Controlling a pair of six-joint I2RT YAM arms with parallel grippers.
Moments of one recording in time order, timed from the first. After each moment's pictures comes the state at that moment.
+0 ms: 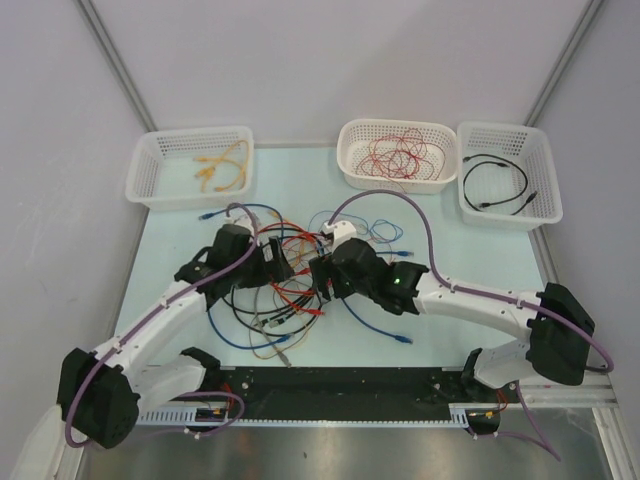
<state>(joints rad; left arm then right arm) -0.41 1.03 0.69 -0.45 0.08 -0.59 1.07 1.40 0.99 -0.26 0.22 0.47</state>
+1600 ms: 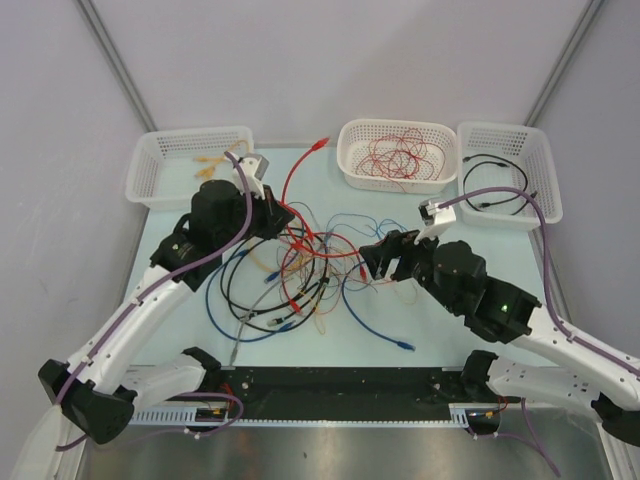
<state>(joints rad) -0.54 1.05 1.11 -0.41 0.12 -0.36 1.02 0.82 0.91 -0.34 0.43 0.52</state>
